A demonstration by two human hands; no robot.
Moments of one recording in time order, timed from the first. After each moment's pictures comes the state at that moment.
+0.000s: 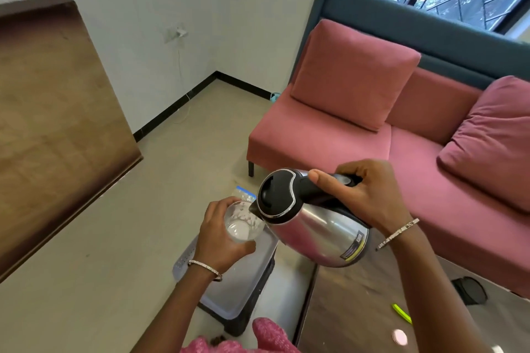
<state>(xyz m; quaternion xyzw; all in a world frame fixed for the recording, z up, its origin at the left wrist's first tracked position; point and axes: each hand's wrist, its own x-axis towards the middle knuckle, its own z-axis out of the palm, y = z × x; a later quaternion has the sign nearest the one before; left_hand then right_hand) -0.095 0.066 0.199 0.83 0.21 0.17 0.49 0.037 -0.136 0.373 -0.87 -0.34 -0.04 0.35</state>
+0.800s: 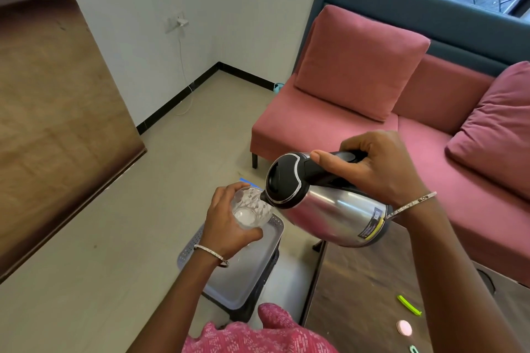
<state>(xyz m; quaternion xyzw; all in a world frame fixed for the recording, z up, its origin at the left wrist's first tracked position) -0.085 0.063 0.218 0.82 0.19 0.16 0.52 0.053 -0.124 0.397 -0.90 -0.38 -0.09 0.20</state>
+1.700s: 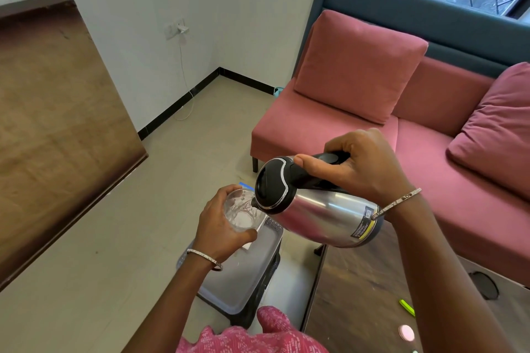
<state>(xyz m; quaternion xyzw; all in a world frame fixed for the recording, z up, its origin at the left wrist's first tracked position) -0.087 0.068 0.212 0.83 0.20 0.17 0.49 0.054 -0.117 0.398 -0.90 -0.40 -0.08 0.18</state>
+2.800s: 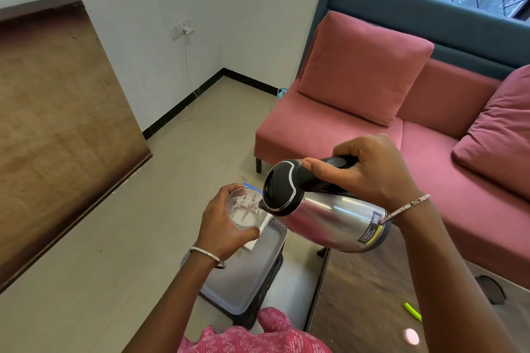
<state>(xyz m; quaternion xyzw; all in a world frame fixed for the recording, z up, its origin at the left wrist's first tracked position) -0.087 0.074 0.209 0.83 0.21 0.18 0.48 0.053 -0.120 0.393 -0.90 -0.39 -0.08 0.16</state>
